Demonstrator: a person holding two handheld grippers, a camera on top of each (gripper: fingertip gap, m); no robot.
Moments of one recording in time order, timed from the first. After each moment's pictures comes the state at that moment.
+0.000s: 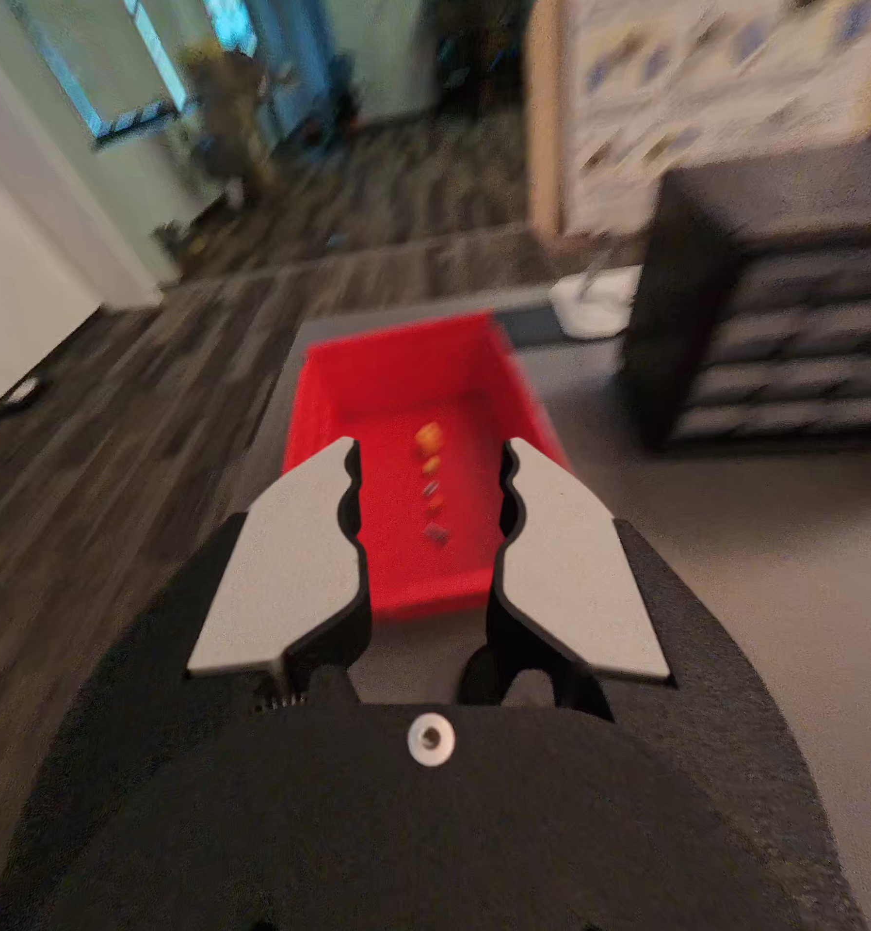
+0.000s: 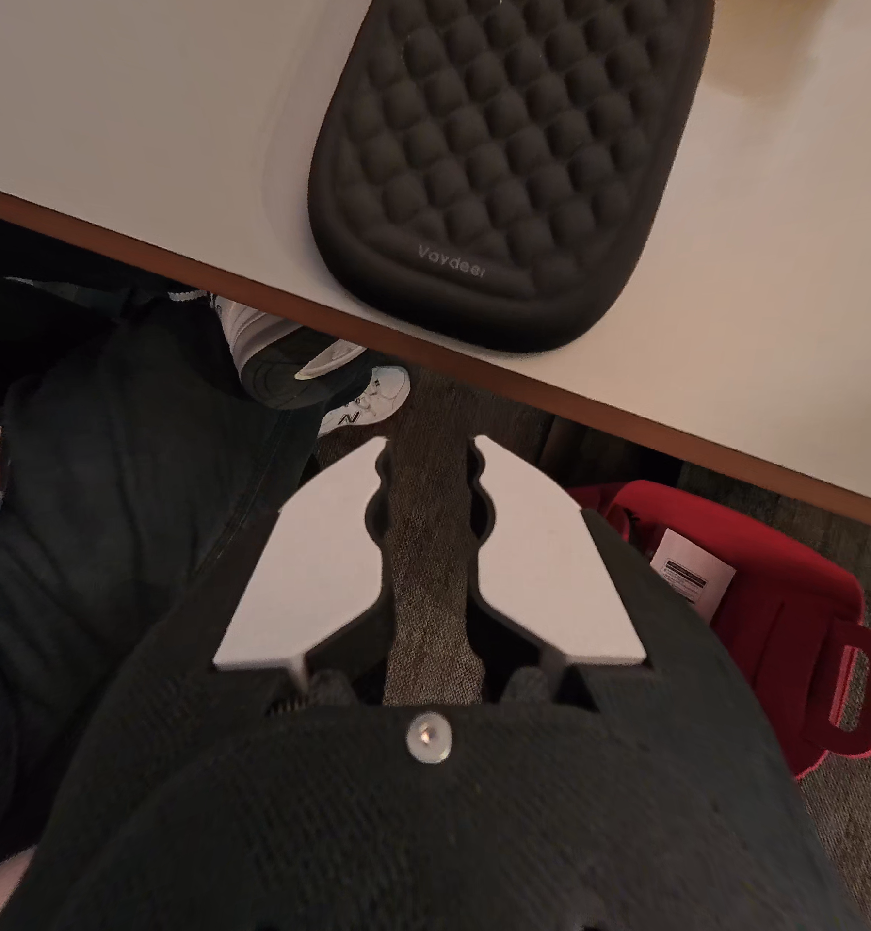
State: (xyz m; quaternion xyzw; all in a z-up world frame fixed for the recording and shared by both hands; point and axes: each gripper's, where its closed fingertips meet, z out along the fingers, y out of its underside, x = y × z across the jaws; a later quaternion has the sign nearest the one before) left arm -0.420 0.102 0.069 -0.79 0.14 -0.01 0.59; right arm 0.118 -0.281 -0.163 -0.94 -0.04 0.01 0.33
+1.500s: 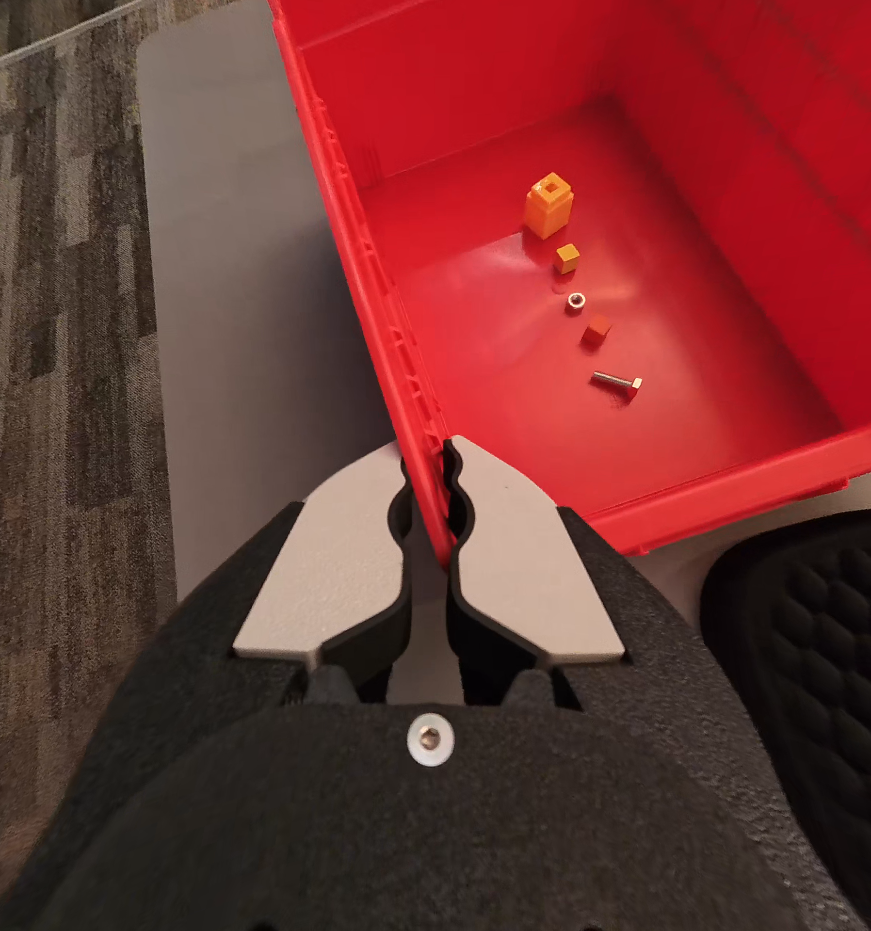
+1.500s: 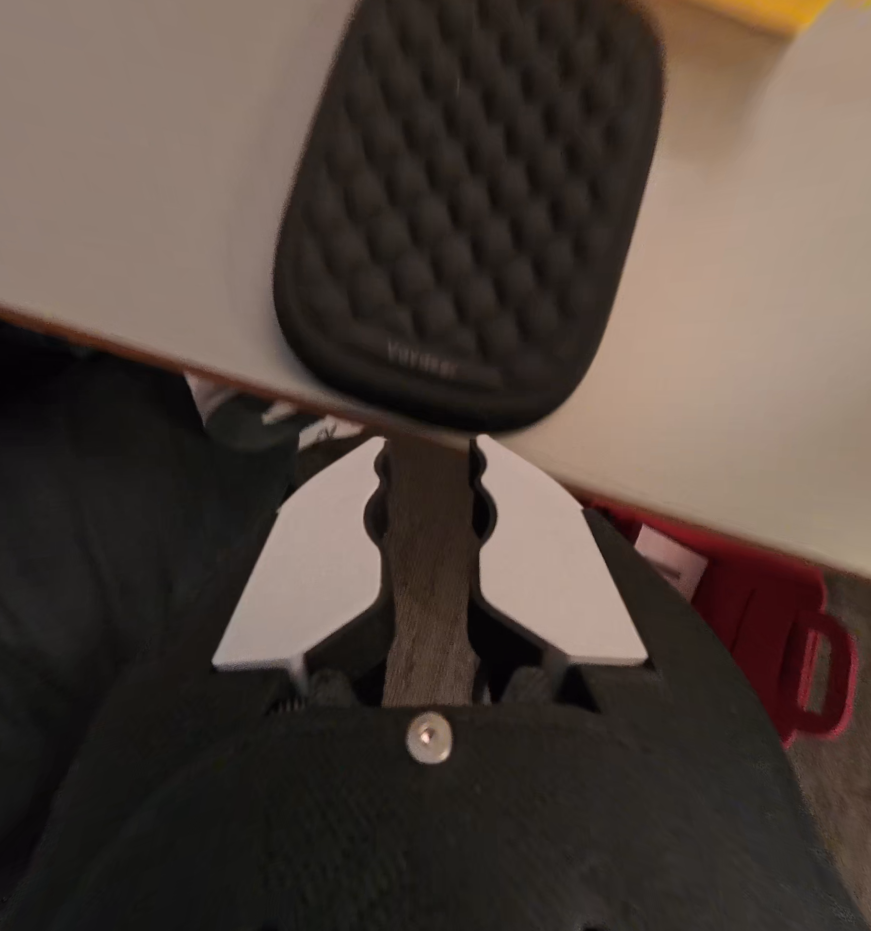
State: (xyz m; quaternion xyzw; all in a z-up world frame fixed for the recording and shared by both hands) left arm -0.501 0.185 -0.083 -0.87 0.27 -0.04 0.42; right arm 0.125 -0.249 -0.154 -0.95 -0.02 -0.02 0.33
